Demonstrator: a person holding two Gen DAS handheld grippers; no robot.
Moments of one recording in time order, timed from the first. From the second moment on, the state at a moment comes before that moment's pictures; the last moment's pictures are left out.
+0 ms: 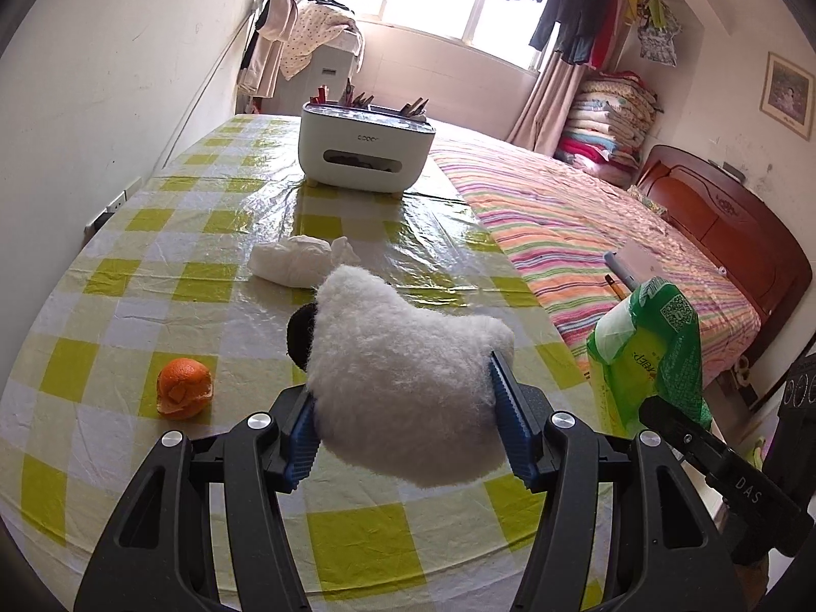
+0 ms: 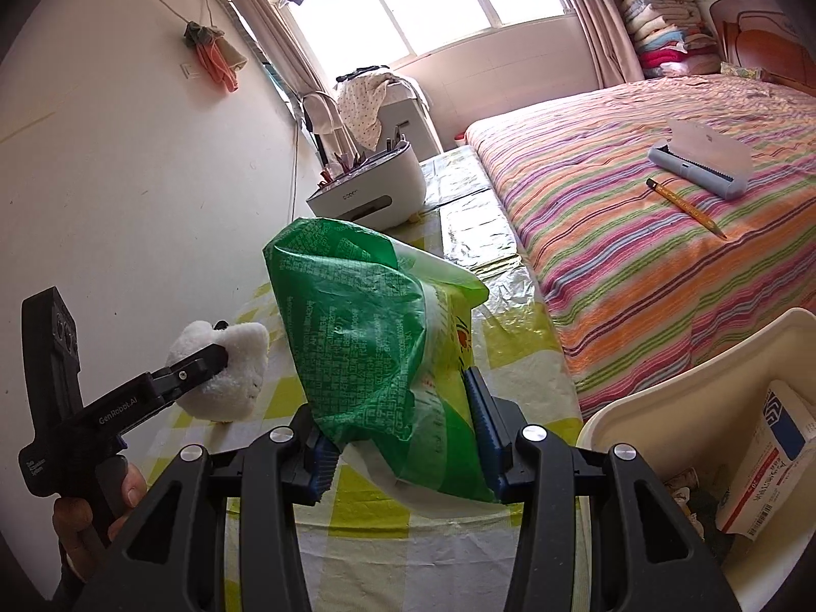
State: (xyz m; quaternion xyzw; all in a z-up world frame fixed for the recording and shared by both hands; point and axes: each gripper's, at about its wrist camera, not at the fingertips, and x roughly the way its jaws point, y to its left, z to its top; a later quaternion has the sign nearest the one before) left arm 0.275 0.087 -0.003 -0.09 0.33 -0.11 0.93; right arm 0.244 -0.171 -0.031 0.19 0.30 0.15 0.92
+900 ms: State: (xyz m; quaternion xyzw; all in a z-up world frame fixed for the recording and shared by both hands) left arm 0.228 -0.026 0.008 -0.03 0.32 -0.22 0.92; right arm 0.176 -0.268 -0.039 0.25 0.23 -0.01 0.94
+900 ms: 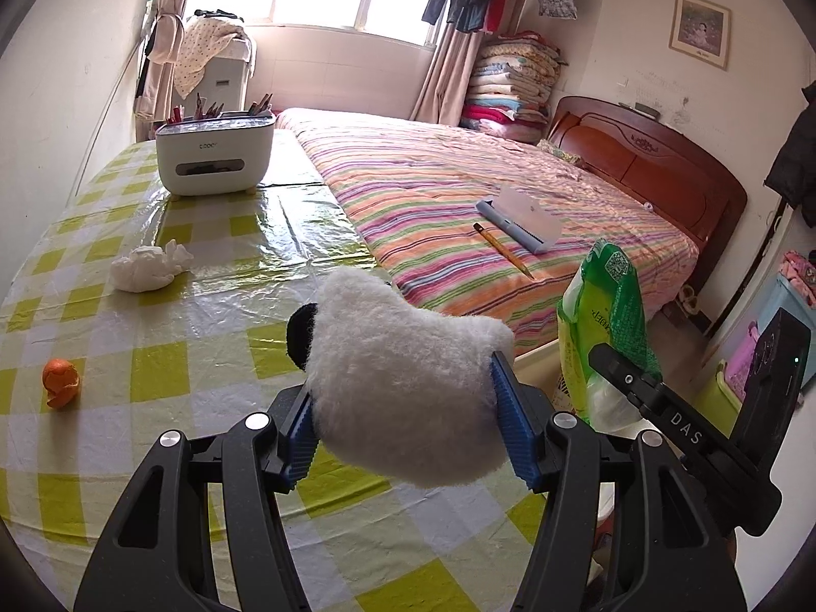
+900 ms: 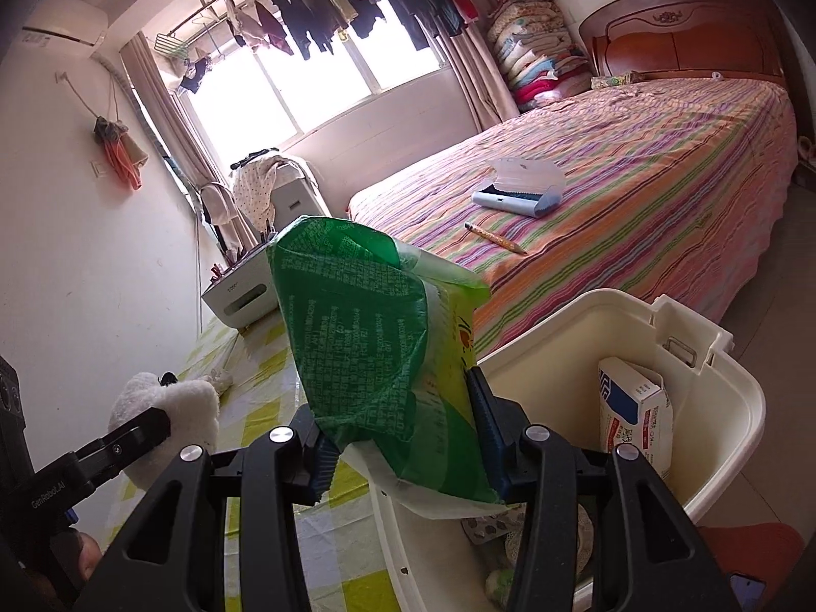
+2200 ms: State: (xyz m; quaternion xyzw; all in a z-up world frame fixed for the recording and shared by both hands) left arm 0.222 -0.098 0.007 0.00 0.33 -0.28 0.90; right arm 0.146 -0.303 -0.043 0.32 0.18 -0.09 0.93
